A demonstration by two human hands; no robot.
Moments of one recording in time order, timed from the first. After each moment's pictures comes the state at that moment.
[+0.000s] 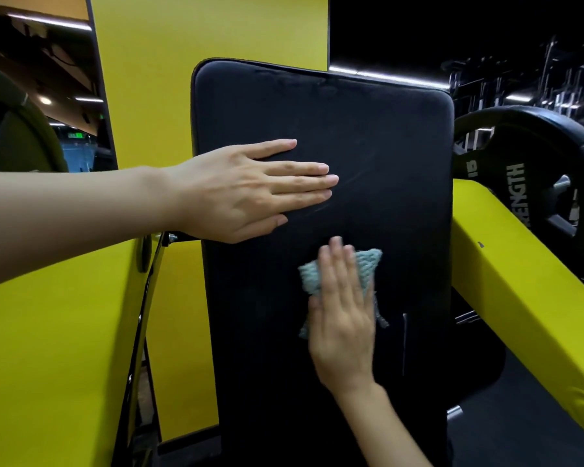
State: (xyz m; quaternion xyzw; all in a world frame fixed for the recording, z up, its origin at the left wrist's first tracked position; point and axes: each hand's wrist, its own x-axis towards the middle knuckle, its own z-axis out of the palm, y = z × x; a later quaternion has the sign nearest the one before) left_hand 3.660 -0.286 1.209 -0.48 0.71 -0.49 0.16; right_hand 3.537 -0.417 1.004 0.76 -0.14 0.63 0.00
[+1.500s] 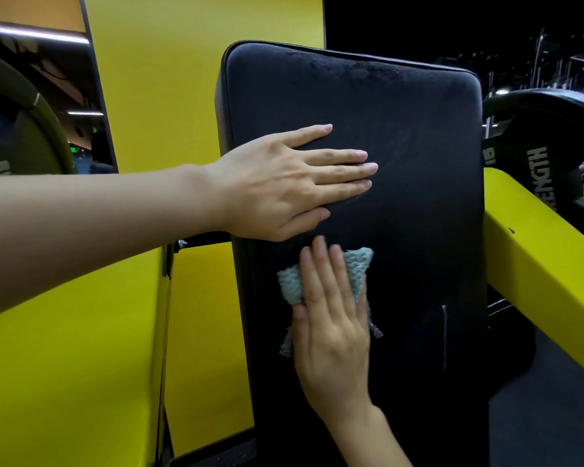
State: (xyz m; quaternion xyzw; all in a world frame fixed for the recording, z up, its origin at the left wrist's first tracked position) left_hand 3.667 -0.298 1.209 -0.42 0.71 -0.55 0.14; right_hand 3.572 -0.357 1.003 0.75 -0.12 0.66 0.01
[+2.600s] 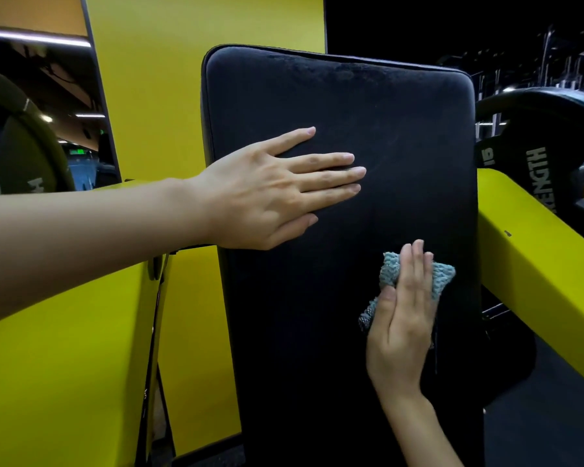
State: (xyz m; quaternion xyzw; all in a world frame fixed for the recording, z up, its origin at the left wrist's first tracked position) left_hand 3.661 -0.298 1.201 -0.43 0.69 -0.55 0.15; right_hand 3.538 -0.433 0.992 0.66 -0.23 0.71 -0.11
